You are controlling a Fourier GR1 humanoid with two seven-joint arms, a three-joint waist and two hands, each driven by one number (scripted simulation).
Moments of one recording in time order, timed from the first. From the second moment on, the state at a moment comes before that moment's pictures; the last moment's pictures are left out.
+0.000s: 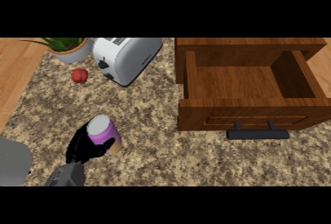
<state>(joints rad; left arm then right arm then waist) -0.26 0.10 0.24 -0.70 0.22 -0.36 -0.39 0.41 -0.02 -0.75 -2.23 -0.54 0.55 0.24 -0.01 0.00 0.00</state>
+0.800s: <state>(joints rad) -0.26 0.01 0.18 -1.03 0.32 -0.18 -0.27 0.46 -0.01 -0.73 -2.28 -0.56 0.51 0.25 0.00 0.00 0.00</state>
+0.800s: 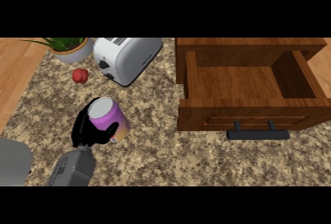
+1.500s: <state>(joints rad) -0.39 0.01 0.04 -1.36 0.29 0.12 -0.01 0.46 -0.01 -0.71 -2.31 -0.56 0.47 0.25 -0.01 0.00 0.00</state>
